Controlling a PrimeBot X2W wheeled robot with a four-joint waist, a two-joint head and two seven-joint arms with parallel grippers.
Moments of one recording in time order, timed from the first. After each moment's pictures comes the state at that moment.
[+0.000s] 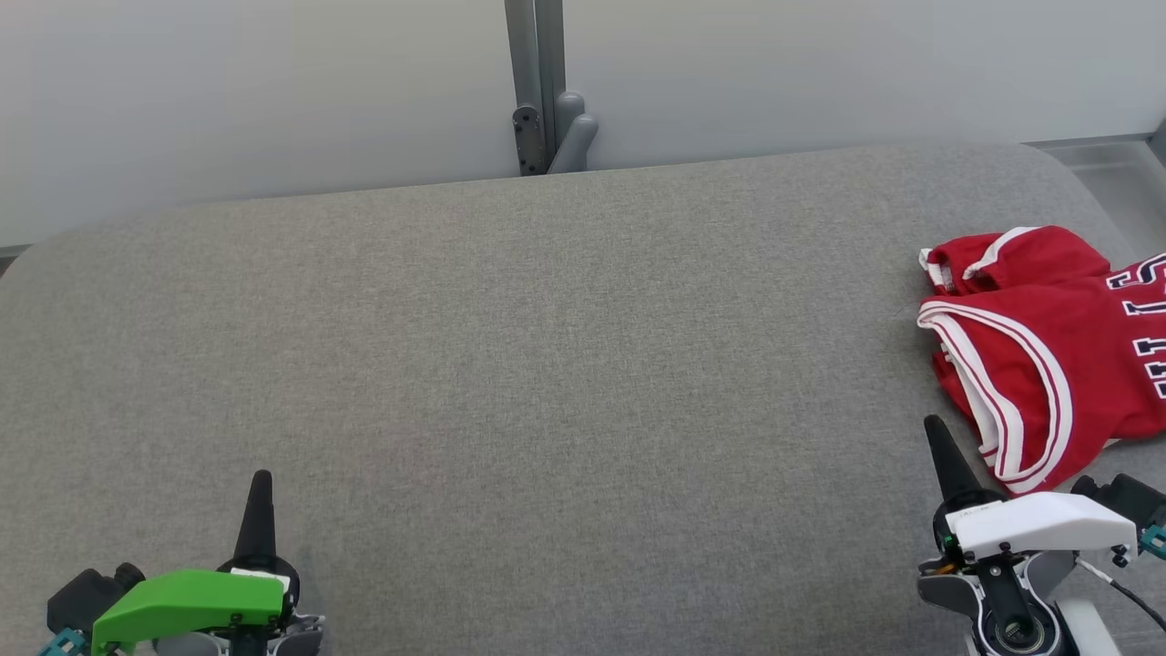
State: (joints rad) left arm -0.06 0.04 0.07 0.31 -1.20 -0.11 0.00; right arm -0.11 -0.04 -0.07 0.31 1.15 0.13 0.01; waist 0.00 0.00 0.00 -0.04
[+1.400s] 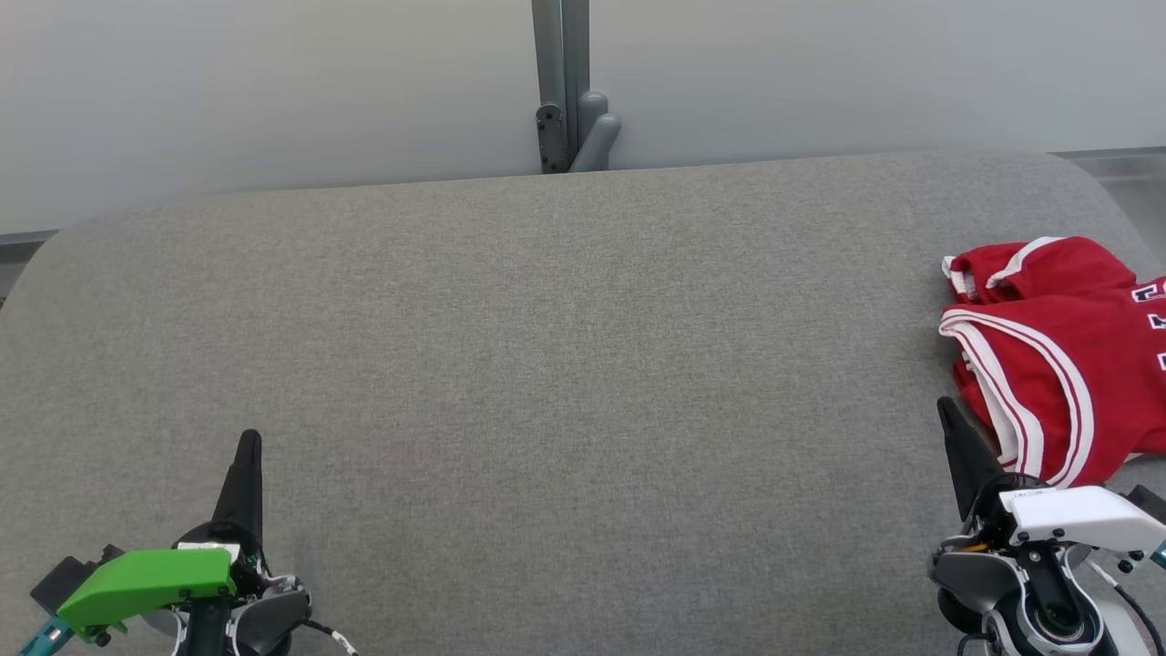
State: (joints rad) left arm -0.10 0.05 0.10 0.26 -1.54 -0.12 0.09; right arm -0.11 -0.05 -0.11 0.27 1.53 0.13 0.10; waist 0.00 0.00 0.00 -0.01
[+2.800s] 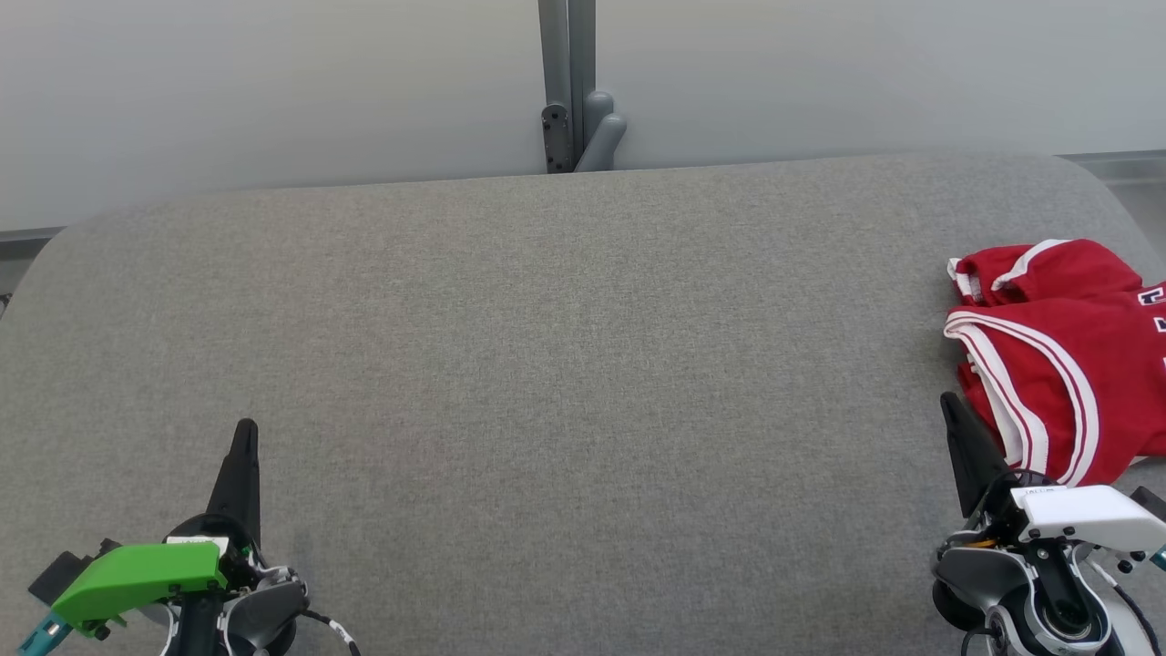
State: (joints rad) left arm -0.11 0.05 0.11 0.25 -1.61 -0.13 0.10; right arm -0.11 -0.05 -0.12 0.25 1.61 0.13 0.12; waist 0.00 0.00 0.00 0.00
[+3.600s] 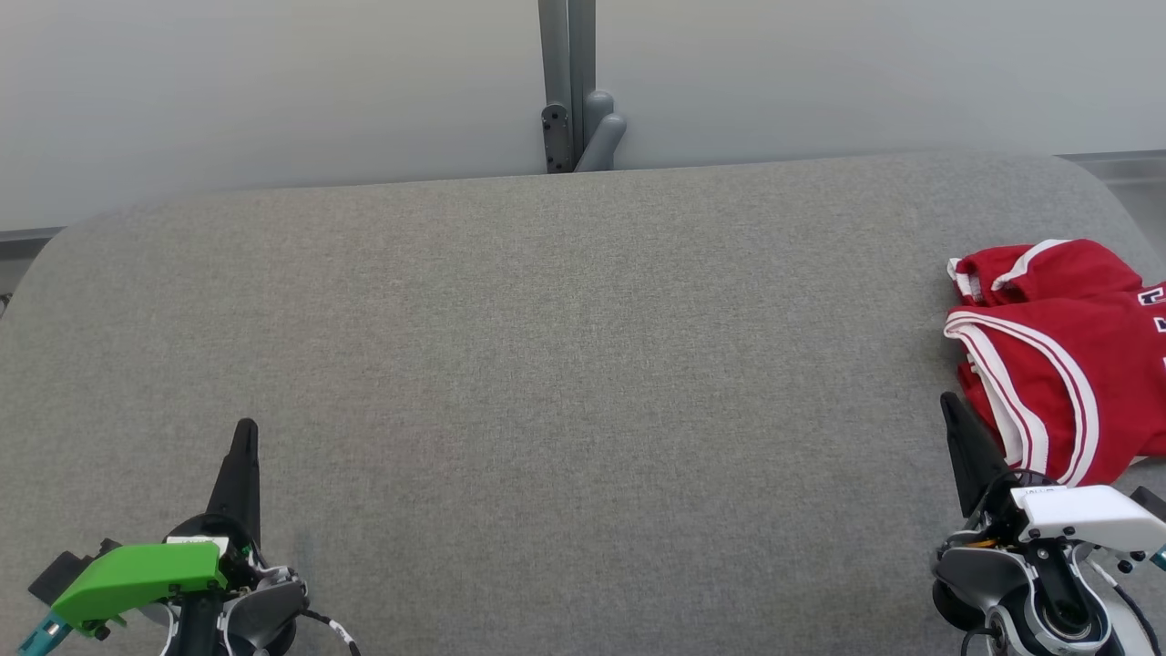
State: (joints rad) left arm -0.11 0.05 0.11 0.25 -1.61 -0.13 0.10; right arm -0.11 -0.05 -0.12 0.25 1.61 0.13 0.12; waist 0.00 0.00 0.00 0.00
